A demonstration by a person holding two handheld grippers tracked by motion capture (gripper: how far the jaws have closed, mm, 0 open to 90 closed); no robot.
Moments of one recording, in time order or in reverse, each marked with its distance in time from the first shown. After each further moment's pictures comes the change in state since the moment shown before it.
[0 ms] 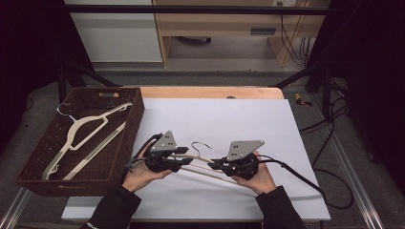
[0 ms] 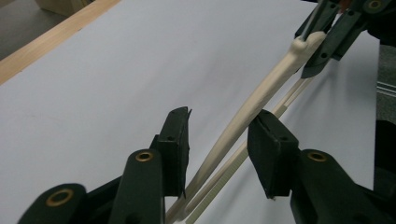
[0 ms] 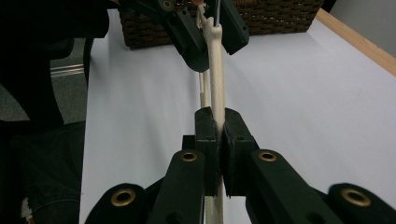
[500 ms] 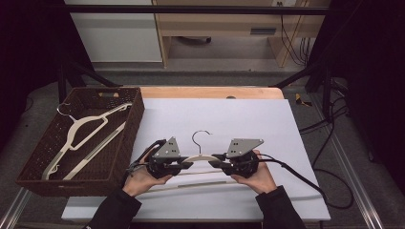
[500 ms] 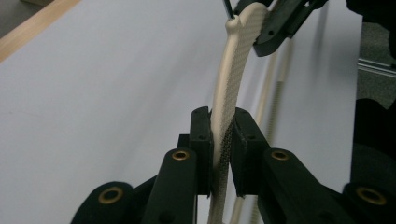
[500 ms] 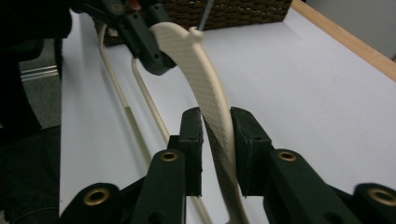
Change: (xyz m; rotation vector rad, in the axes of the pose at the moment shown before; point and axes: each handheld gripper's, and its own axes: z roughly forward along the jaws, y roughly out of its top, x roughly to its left) left arm -0.015 0.000 -0.002 0.063 -0.032 0.047; right arm -0.004 0.000 0.001 0.026 -0.080 0.038
